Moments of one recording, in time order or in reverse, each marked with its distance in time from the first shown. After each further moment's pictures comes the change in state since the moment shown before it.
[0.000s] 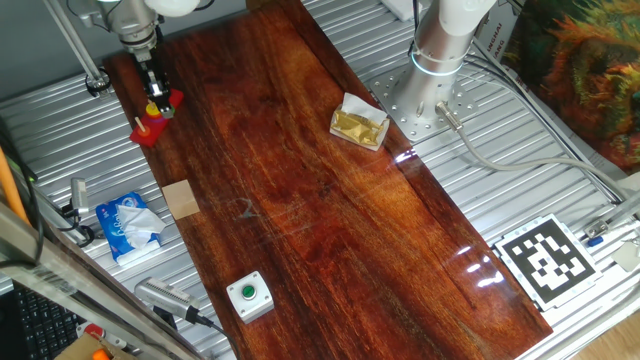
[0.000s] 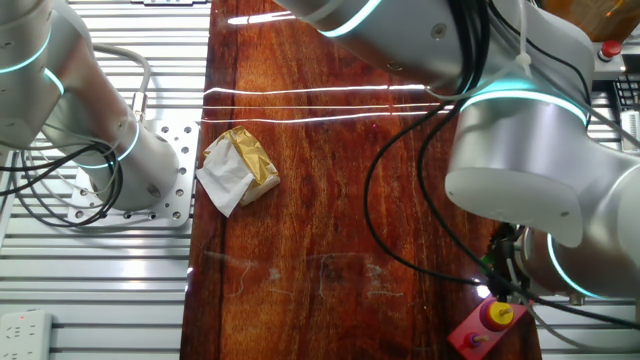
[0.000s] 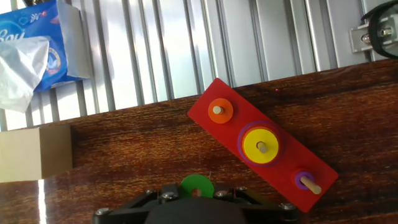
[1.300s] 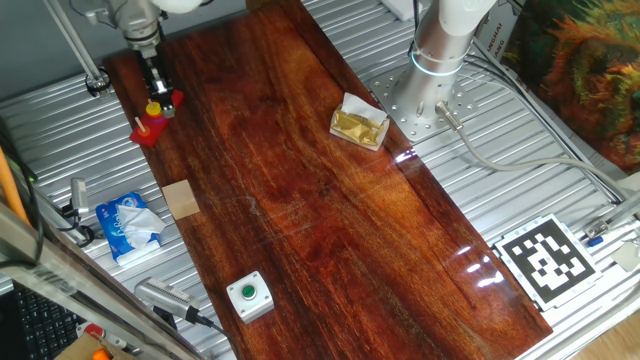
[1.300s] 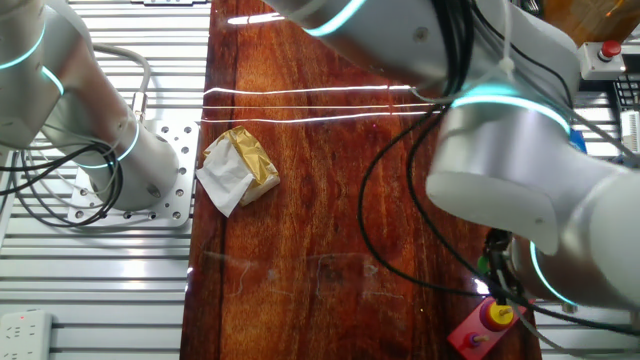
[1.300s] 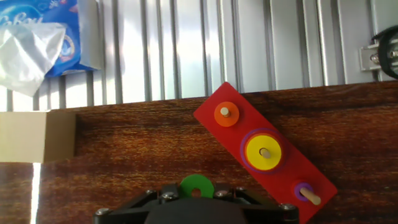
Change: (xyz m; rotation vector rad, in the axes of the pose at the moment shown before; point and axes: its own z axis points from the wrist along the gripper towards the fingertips) arm 0.000 -0.001 -0.001 -0.047 -0.034 -0.117
